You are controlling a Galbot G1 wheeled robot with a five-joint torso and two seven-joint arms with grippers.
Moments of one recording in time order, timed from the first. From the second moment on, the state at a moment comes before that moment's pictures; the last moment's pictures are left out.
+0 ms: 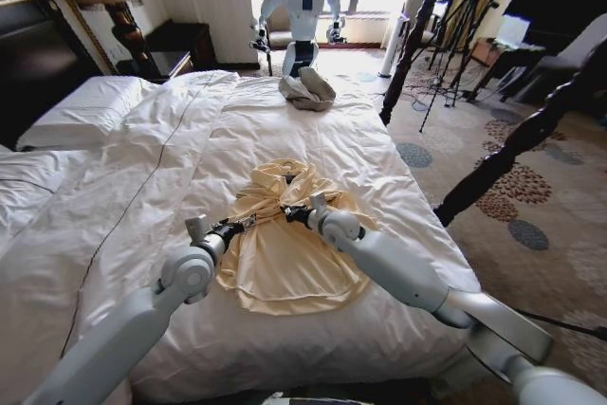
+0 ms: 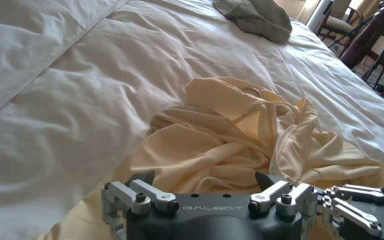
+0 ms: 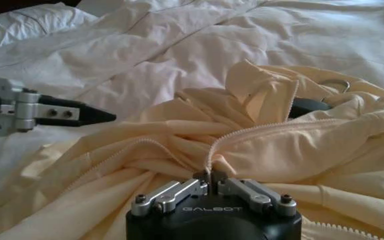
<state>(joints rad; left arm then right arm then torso) 0.99 -0.76 -0.20 -2.13 -1.29 0.38 -0.73 -0.33 1.11 -0.51 1.65 0.86 -0.55 0.15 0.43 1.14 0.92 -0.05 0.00</state>
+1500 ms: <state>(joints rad) 1.01 -0.80 -0.20 -2.12 -1.28 0.37 -0.73 -0.27 1.16 -0.39 1.16 0.40 -0.20 0.08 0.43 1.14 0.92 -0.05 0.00</state>
